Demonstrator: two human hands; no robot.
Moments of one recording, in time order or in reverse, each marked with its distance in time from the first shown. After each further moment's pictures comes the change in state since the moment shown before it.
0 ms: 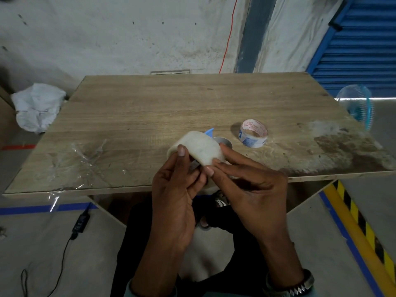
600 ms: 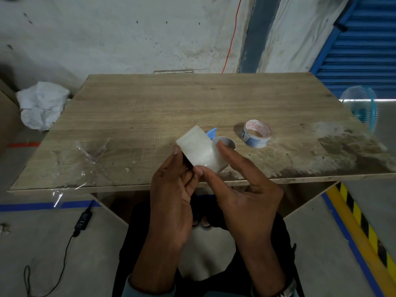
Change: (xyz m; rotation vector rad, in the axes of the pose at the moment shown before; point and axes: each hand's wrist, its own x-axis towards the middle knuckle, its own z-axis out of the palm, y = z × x) left_hand 0.010 -0.004 -0.013 -0.100 -0.012 -0.007; right_hand -0.014 -0.016 0.027 -0.033 0.161 0.009
